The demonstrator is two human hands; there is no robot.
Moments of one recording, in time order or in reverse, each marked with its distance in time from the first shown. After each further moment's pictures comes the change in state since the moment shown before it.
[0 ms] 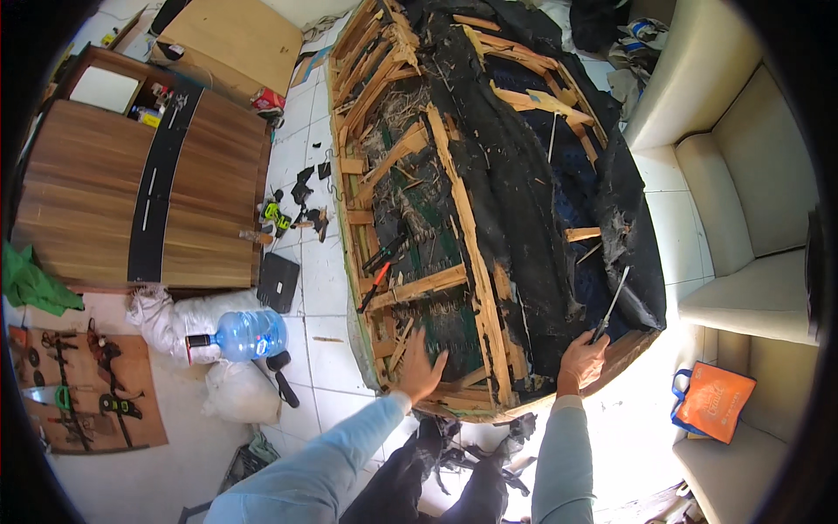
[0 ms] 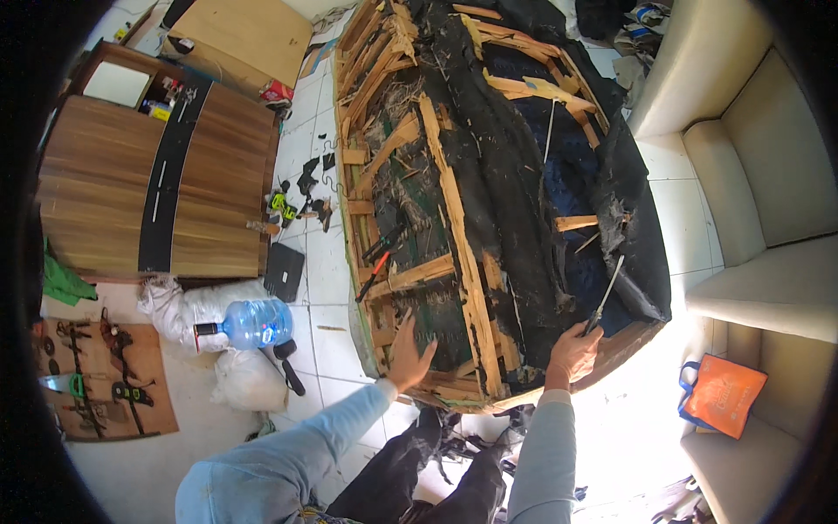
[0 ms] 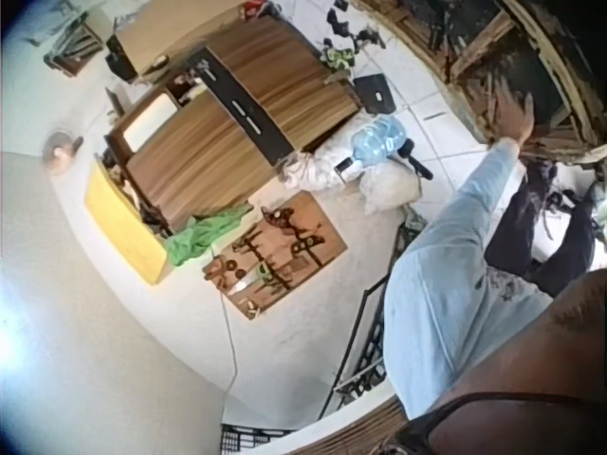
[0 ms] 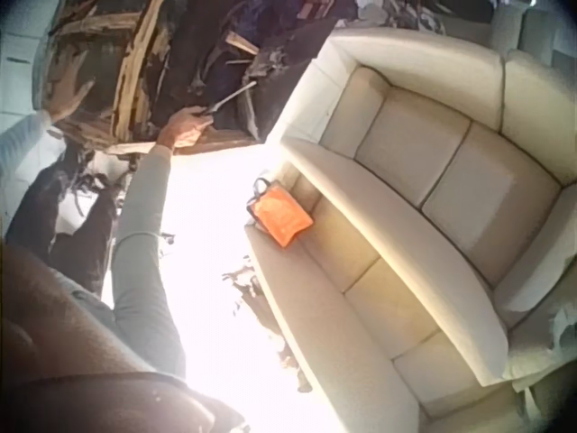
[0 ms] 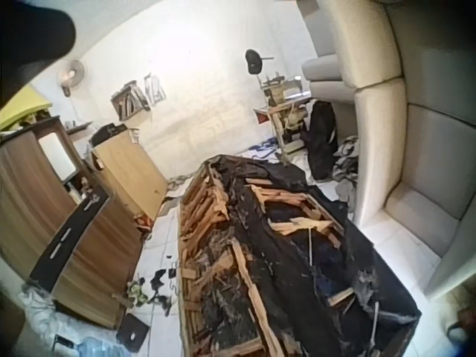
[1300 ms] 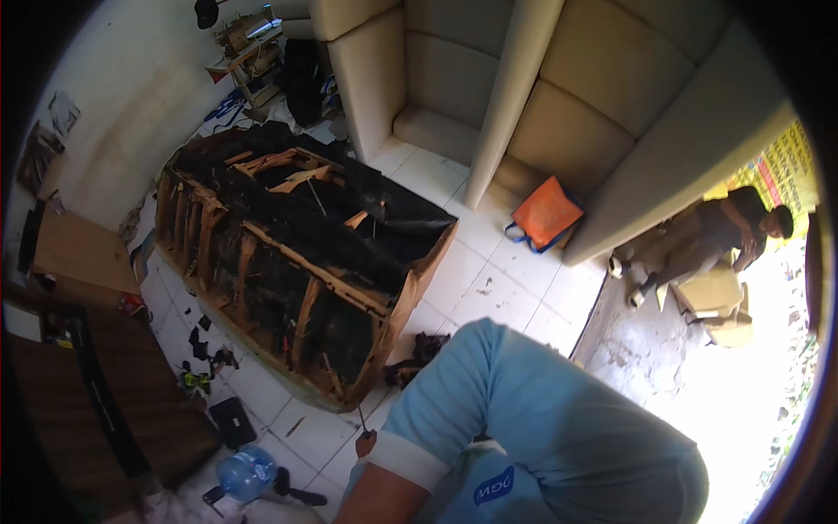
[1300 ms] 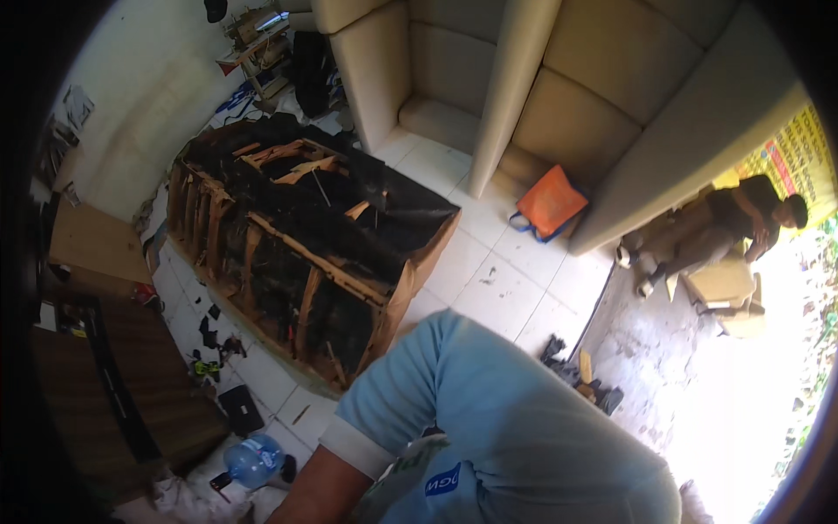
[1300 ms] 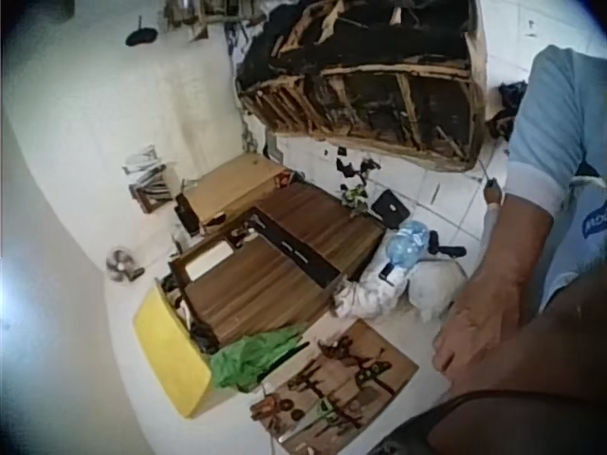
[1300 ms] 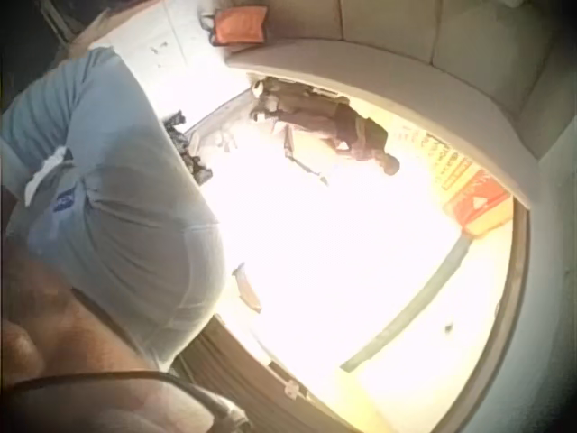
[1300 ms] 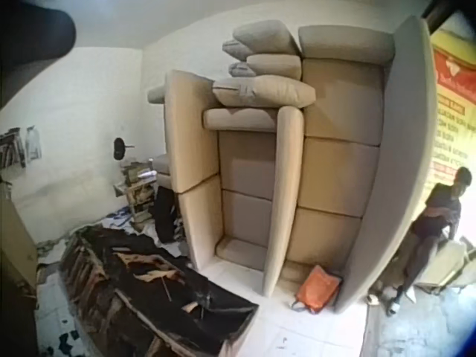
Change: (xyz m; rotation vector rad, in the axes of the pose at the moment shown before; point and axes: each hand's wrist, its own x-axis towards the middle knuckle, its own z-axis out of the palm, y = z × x) left_hand -0.272 -0.199 -0.060 -0.408 -0.426 -0.324; right_hand -0.548 -0.093 -0.547 1.409 -1.841 -2.045
